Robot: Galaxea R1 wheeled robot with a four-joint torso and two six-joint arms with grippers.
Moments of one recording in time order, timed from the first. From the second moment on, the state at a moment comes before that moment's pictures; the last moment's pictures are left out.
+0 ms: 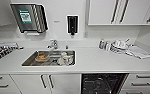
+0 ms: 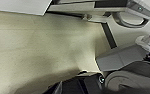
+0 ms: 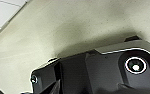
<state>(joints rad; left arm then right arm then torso) 1.19 2.18 -1.47 0.20 0.03 -0.13 -1.33 2.60 -2.05 -0.32 -0.07 0.66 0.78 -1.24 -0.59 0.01</state>
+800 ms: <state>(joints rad) 1.43 2.44 -1.98 0.20 -0.09 -0.13 -1.50 2.74 -2.27 -0.52 0.11 0.66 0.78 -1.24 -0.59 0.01</state>
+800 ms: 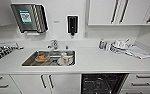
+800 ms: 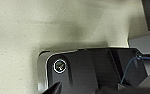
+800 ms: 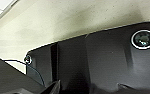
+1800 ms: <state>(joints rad) 1.53 2.78 -2.46 0.20 -0.16 -0.13 -1.54 2.93 -2.52 -0.54 0.17 0.66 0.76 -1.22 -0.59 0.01</state>
